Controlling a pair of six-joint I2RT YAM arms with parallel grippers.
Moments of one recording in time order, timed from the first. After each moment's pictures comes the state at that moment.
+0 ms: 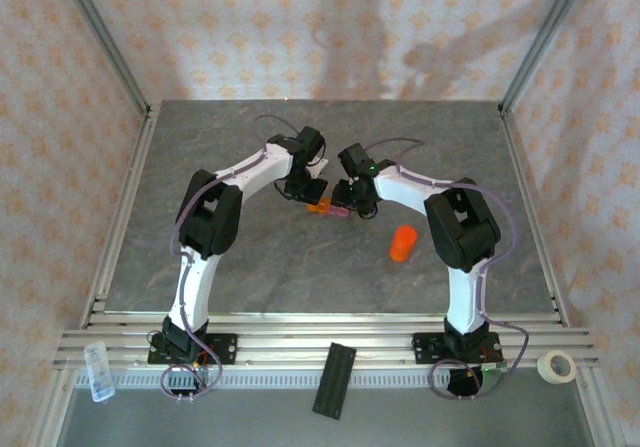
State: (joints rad) left arm -0.47 2.18 1.76 -0.95 0.21 -0.20; right arm 0.55 1.98 1.35 -0.55 -0.10 0.73
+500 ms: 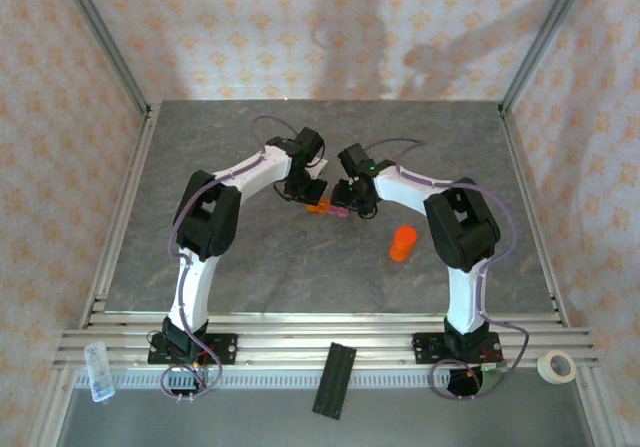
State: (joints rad) left arm -0.47 2.16 1.71 -0.91 0.21 -0.20; right arm 0.55 1.99 1.35 -0.54 -0.10 0.73
